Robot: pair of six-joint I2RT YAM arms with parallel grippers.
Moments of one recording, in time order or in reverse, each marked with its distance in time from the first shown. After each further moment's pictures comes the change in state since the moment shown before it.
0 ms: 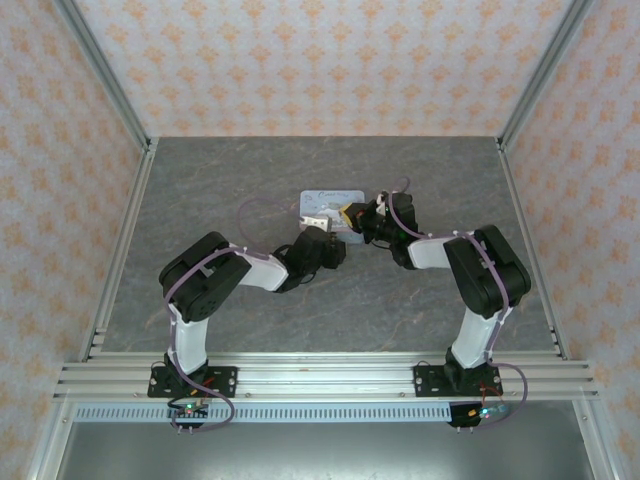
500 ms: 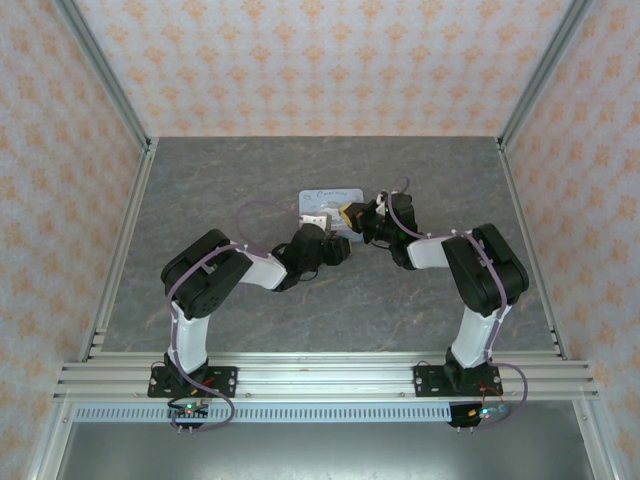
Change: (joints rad) left arm 0.025 0.023 -0.005 0.105 0.130 -0.119; right arm 0.000 0.016 0.000 0.026 0.000 0.007
